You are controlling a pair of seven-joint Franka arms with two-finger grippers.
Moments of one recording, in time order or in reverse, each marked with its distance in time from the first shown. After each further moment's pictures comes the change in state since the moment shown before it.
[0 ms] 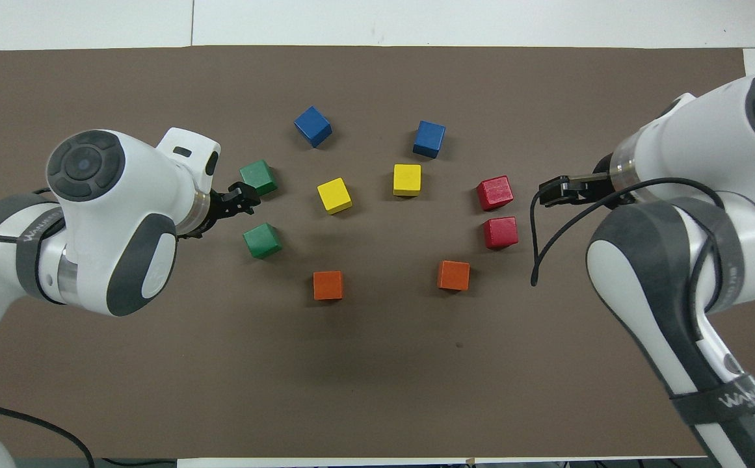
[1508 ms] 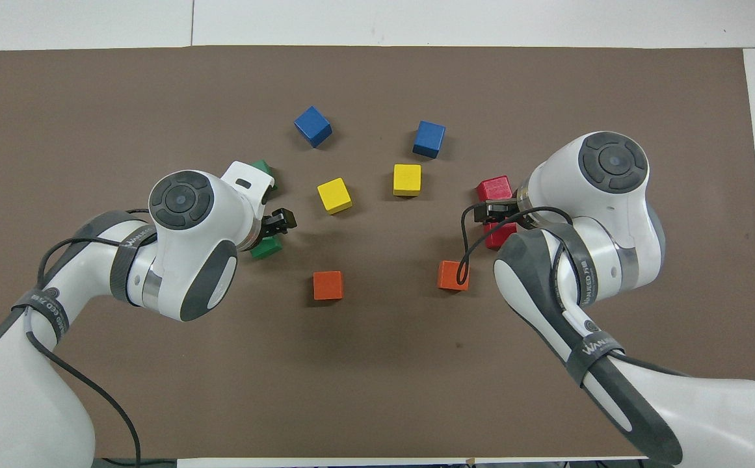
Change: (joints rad) left arm -0.060 0.109 0.002 -0.092 0.066 0.184 0.011; right arm 0.076 0.134 -0.003 -0.133 0.001 0.223 0.117
